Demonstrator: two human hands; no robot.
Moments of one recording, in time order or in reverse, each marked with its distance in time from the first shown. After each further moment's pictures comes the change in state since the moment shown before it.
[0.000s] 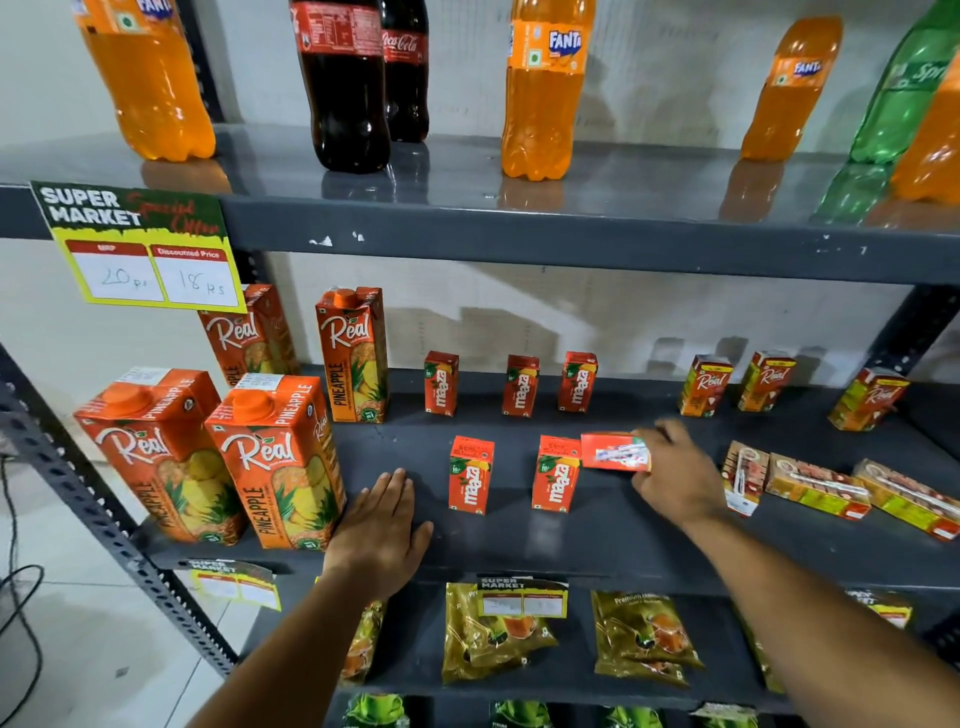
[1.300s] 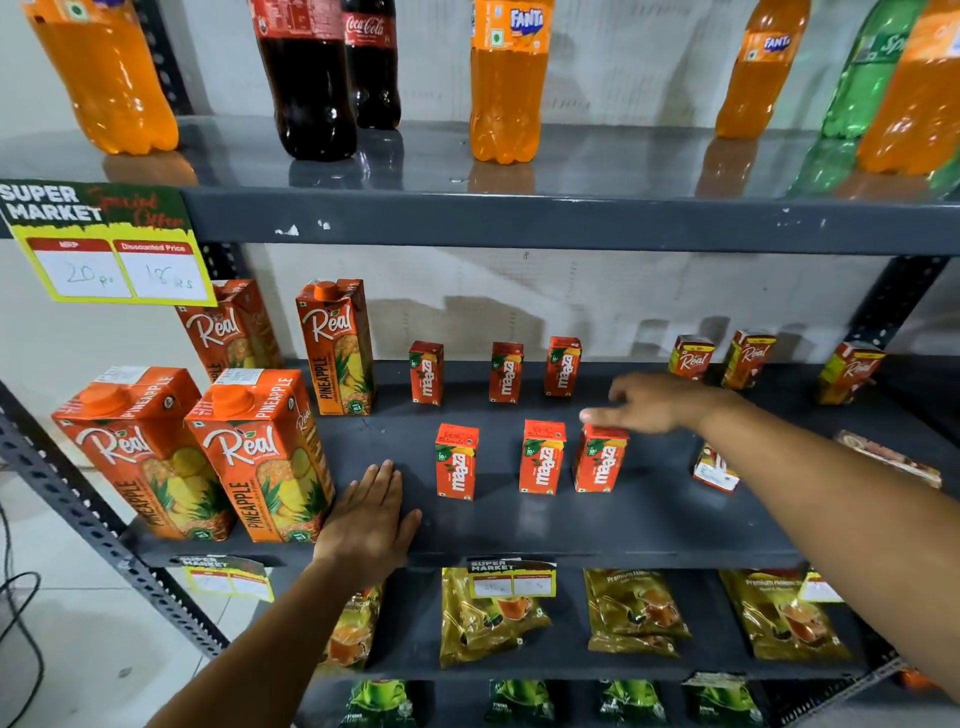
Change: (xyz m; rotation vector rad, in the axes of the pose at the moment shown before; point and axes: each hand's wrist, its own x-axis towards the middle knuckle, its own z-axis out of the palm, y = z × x) left_hand -0.002 -0.001 -0.006 -0.025 -0.068 -0.002; right_hand 0.052 -0.034 -0.088 -0.093 -0.604 -0.066
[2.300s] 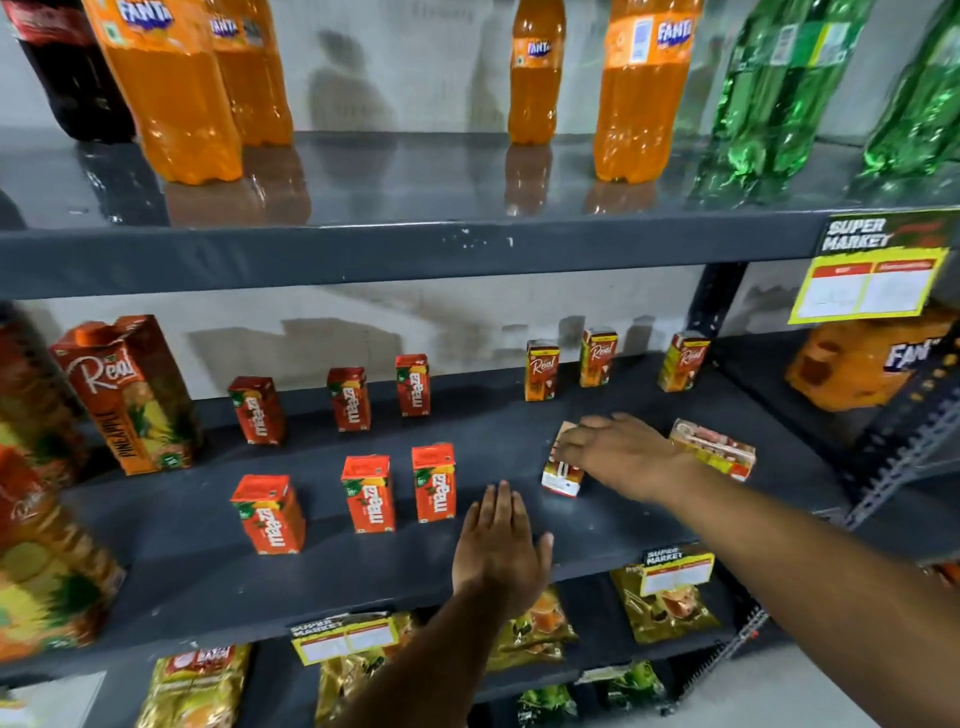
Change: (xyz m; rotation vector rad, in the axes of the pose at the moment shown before) left_hand 0.054 0.331 0.038 -0.094 -0.023 0.282; right_hand -0.052 0.158 0.046 -0.597 0.159 -0.264
